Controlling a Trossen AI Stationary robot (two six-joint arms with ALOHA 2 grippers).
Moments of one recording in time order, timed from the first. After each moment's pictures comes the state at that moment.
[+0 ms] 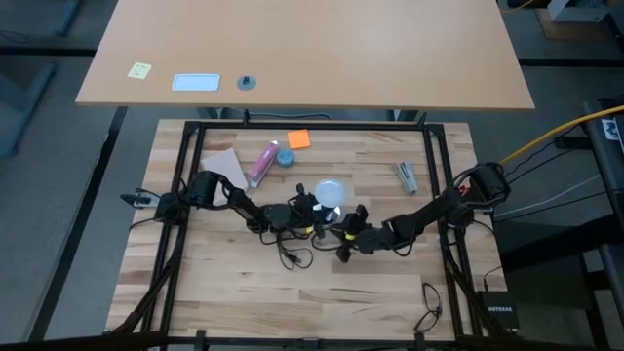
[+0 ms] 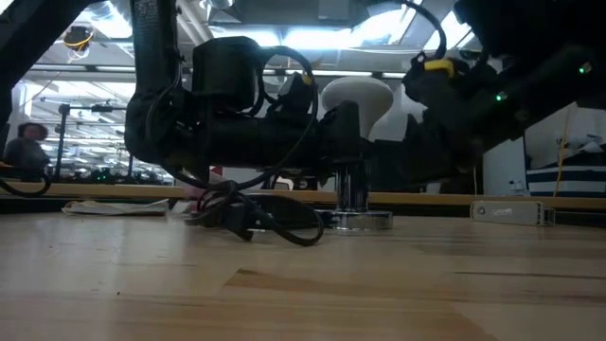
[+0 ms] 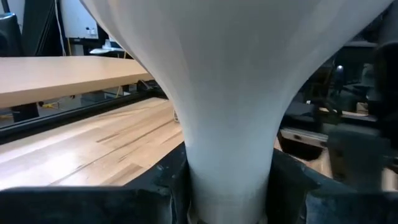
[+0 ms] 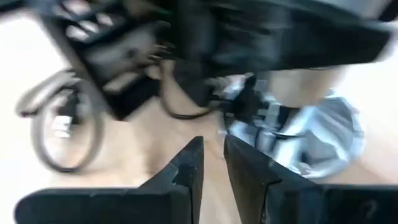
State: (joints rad) left arm -0.09 2.28 0.88 1.41 -0.54 -0.06; right arm 0.36 1.73 0.61 0.50 0.57 0.59
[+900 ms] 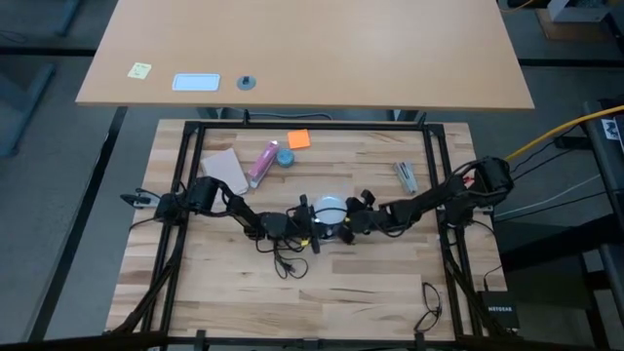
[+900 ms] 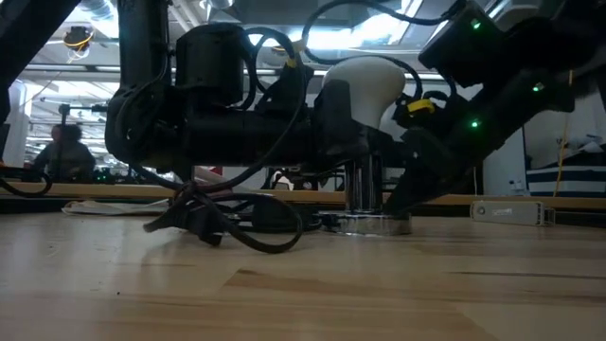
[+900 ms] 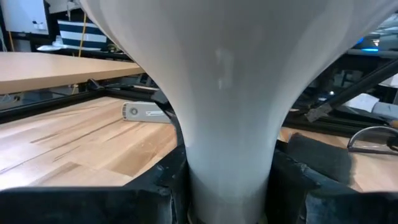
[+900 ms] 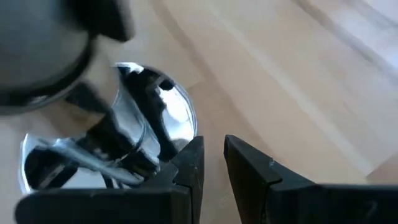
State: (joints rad) left arm -0.17 2.28 0.88 1.45 -0.45 -0.08; right arm 0.19 1.67 0.61 0.23 0.47 0.54
